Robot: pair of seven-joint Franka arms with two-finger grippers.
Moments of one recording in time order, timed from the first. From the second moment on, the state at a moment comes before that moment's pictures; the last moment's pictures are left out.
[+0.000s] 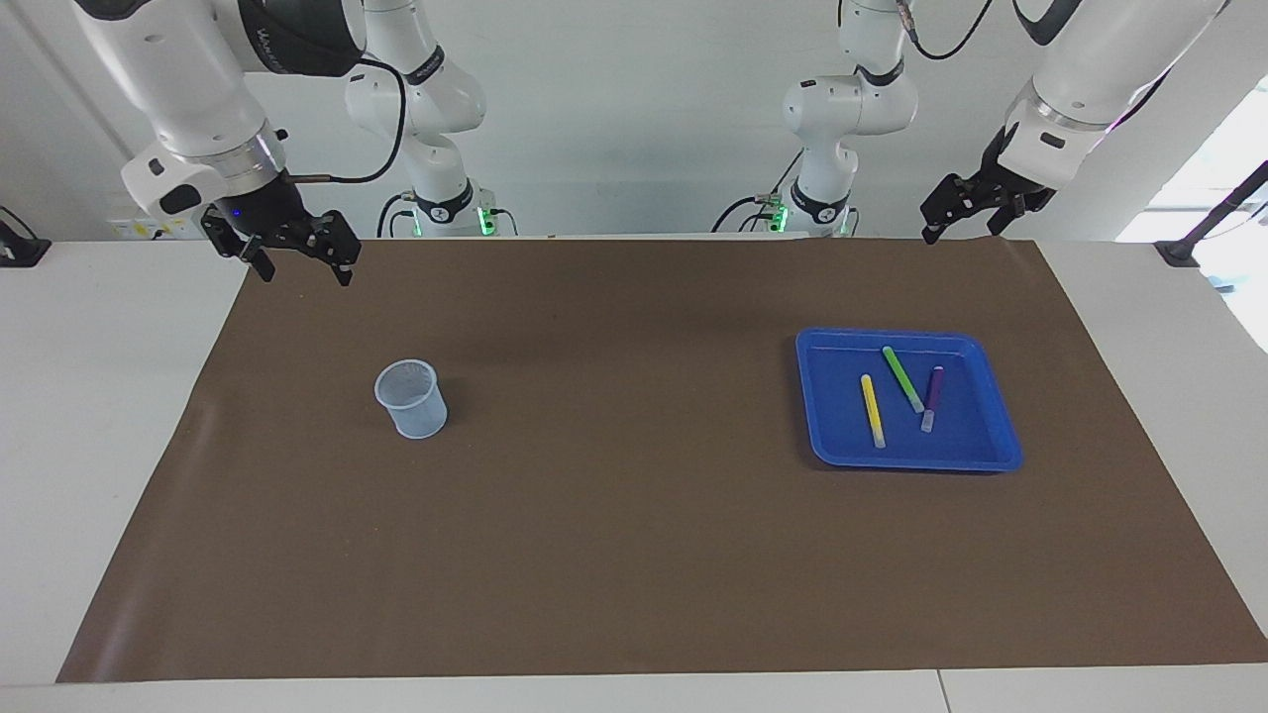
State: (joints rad) left arm -0.03 -0.07 -0.07 -1.60 -0.05 1.40 -0.21; right arm -0.01 0.00 0.01 -1.59 -0.02 1.58 0.08
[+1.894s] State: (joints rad) left arm 0.15 0.26 -0.05 -1.98 -0.03 2.11 0.63; right arm -0.01 -0.01 0.01 -1.60 -0.01 1.59 0.08
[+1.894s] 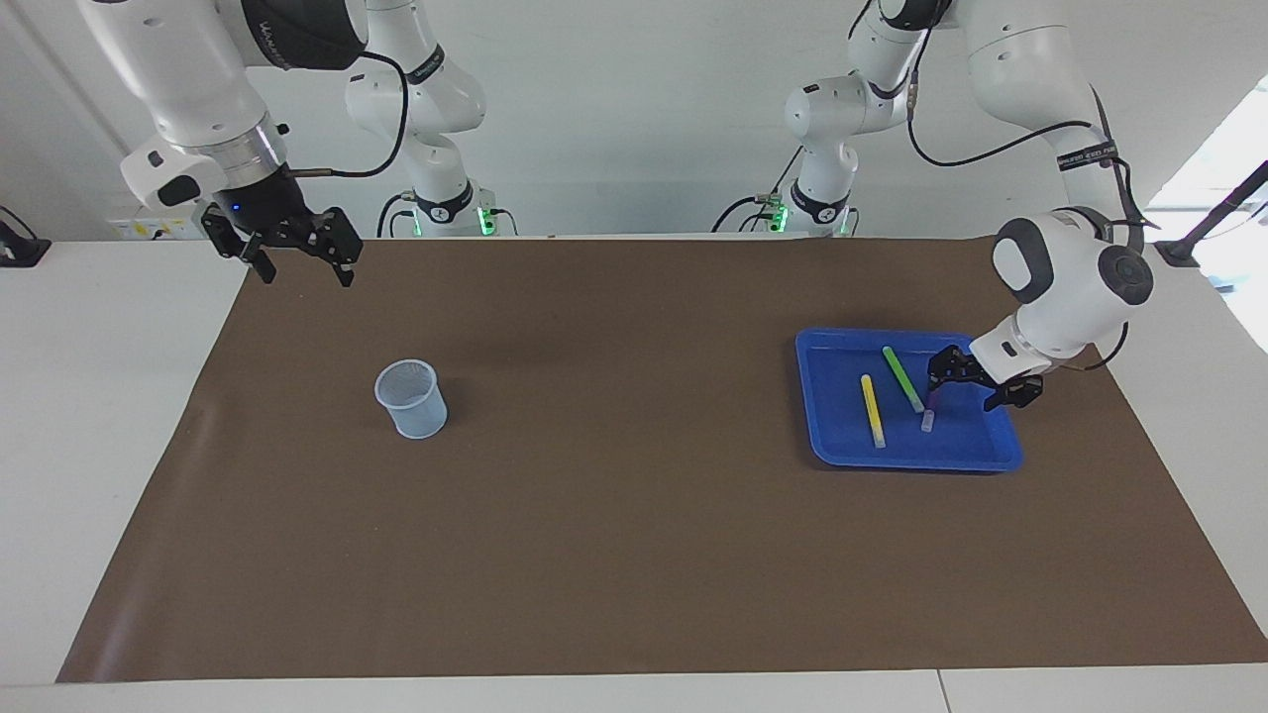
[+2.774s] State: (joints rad) left arm 0.14 0.29 -0.05 -1.98 -0.02 2.13 0.64; right arm -0.01 -0.01 0.01 -1.60 -0.01 1.59 0.08
